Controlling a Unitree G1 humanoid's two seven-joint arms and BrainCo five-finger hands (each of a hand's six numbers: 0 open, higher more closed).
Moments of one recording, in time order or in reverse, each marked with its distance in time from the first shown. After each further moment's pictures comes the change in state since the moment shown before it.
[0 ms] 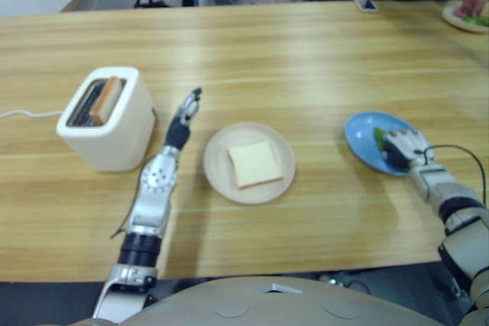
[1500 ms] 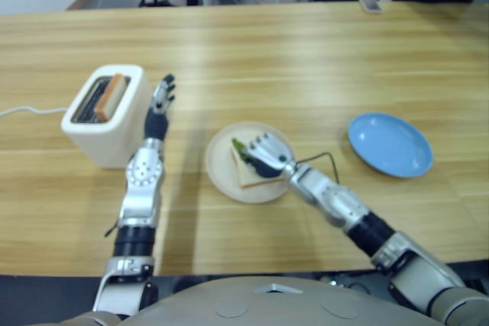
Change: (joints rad) left arm -0.055 -0.005 0.127 0.038 -0.112 -0.035 0.048; right arm 0.155 0.348 0.148 -0.907 -0.290 0.058 0.310
